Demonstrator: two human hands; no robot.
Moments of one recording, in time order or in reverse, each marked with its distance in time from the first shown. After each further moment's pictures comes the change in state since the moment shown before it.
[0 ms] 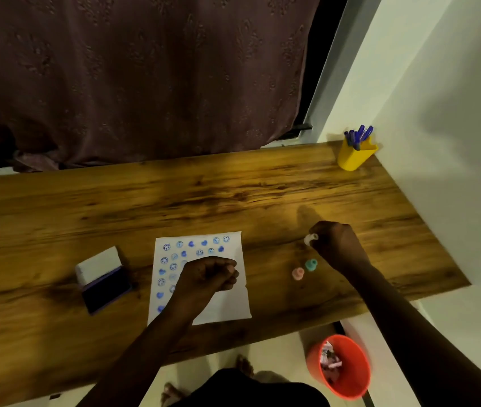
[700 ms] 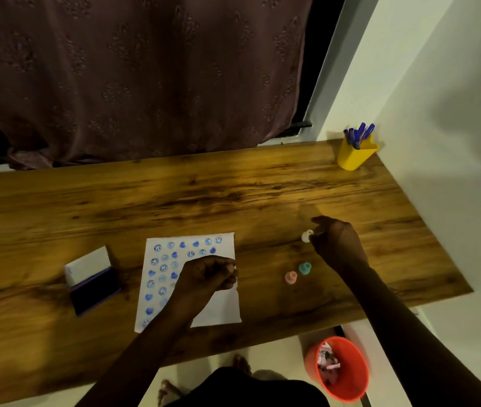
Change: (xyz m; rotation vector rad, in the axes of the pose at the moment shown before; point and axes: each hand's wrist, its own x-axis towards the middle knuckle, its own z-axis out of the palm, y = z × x) left_hand 0.011 0.000 0.024 -0.023 -0.008 -0.002; right_hand 0.011 0.014 -0.002 -0.033 0.100 0.026
